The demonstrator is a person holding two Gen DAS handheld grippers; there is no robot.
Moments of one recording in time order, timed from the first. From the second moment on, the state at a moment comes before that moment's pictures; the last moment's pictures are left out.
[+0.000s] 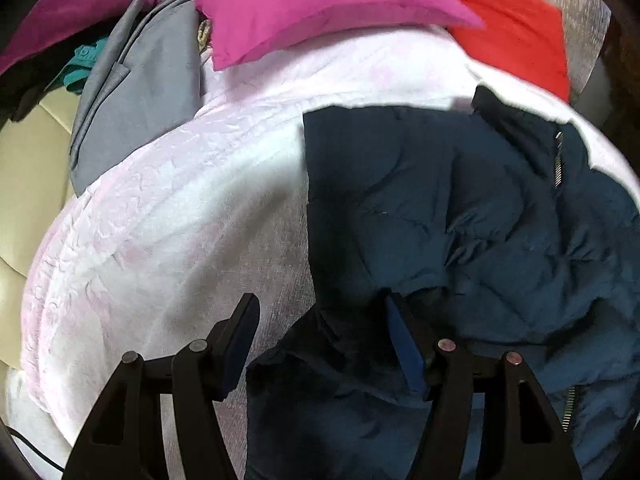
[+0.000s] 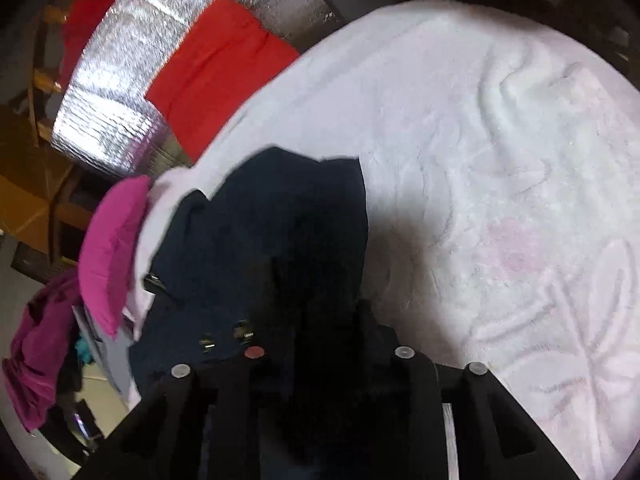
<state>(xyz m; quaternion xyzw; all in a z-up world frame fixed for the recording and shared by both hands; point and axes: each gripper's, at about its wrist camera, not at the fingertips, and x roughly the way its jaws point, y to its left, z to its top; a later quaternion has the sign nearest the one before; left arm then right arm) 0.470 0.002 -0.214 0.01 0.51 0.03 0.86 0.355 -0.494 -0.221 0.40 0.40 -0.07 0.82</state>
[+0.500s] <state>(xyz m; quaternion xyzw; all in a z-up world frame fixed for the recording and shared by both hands) 0.472 0.066 -0.231 -0.12 0.55 0.01 0.83 0.356 -0.459 -0.240 0.28 0.45 -0.04 0.85</state>
